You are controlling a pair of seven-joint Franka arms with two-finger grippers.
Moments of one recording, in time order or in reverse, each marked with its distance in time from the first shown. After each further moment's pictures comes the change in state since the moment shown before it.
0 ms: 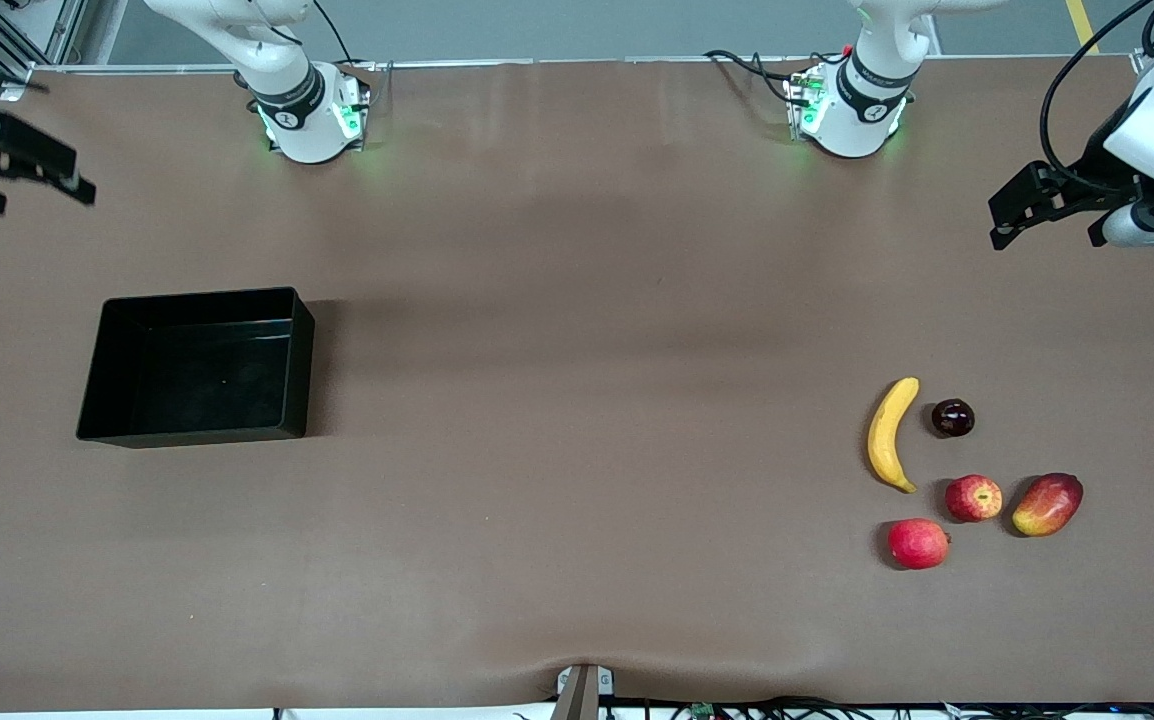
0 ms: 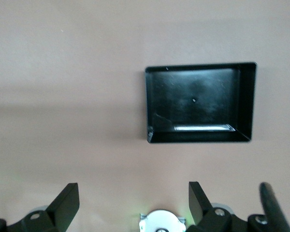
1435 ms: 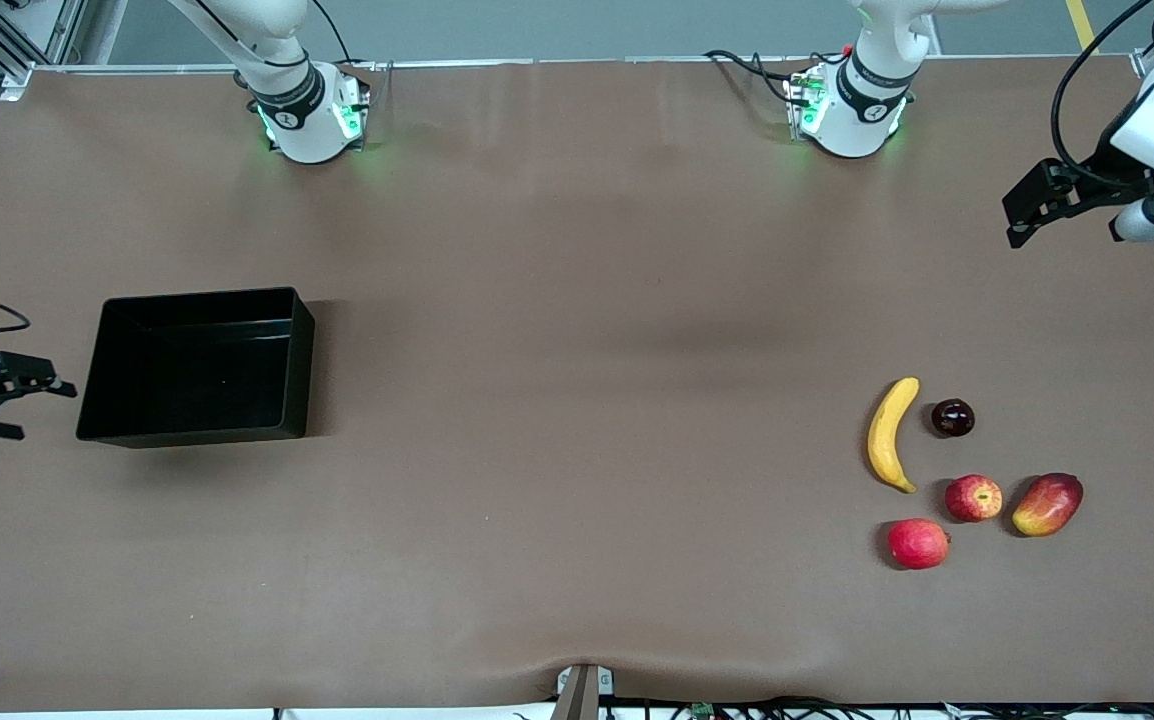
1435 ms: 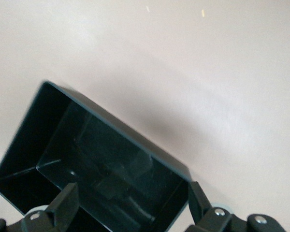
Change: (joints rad) left arm -0.004 -0.015 -0.002 -0.015 0.051 -0.001 -0.002; right arm -0.306 0.517 -0.003 -0.018 0.090 0.532 -1.013
